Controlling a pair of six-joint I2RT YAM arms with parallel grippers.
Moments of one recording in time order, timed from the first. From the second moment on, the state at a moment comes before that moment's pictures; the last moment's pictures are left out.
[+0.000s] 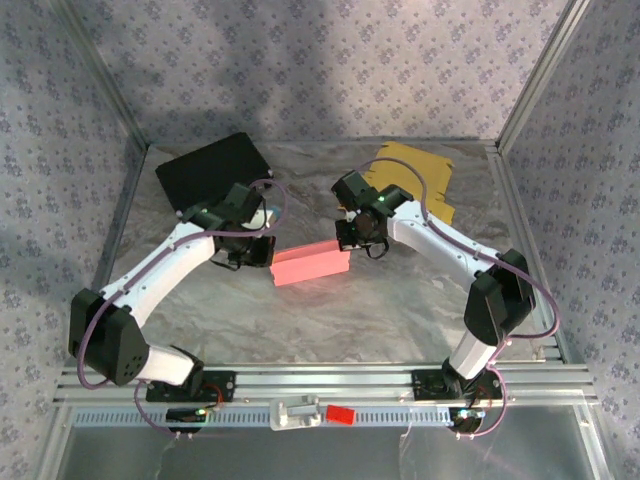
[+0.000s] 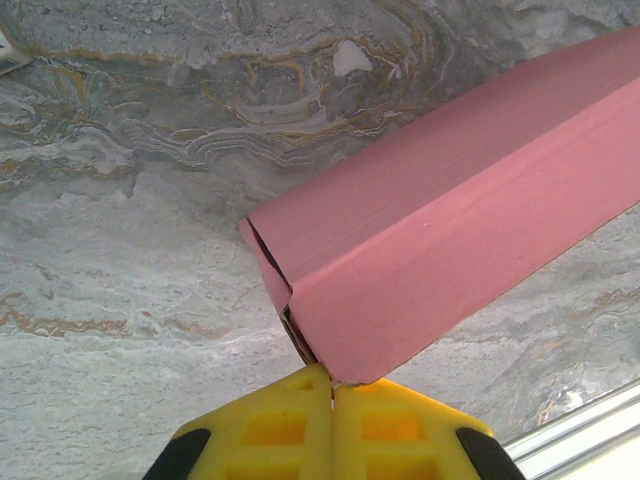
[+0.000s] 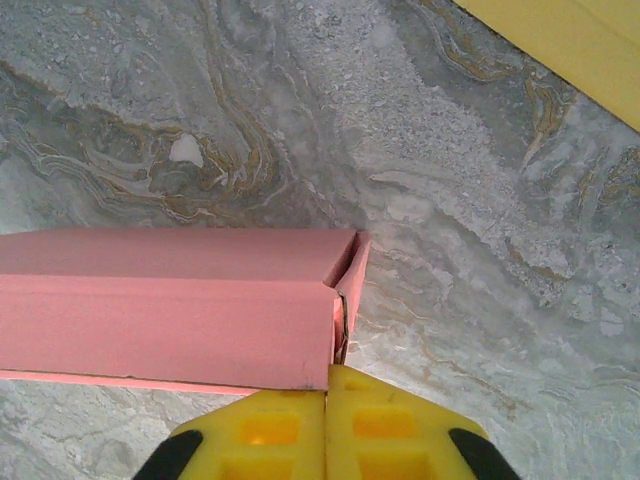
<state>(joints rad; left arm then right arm) -0.53 1.40 1.18 -1.00 0.19 -0.34 0.69 1.67 1.47 -0.99 0.01 0.47</state>
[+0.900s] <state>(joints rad) -0.56 1.40 1.18 -1.00 0.18 -0.34 0.51 1.39 1.09 -0.58 -0.30 1.34</state>
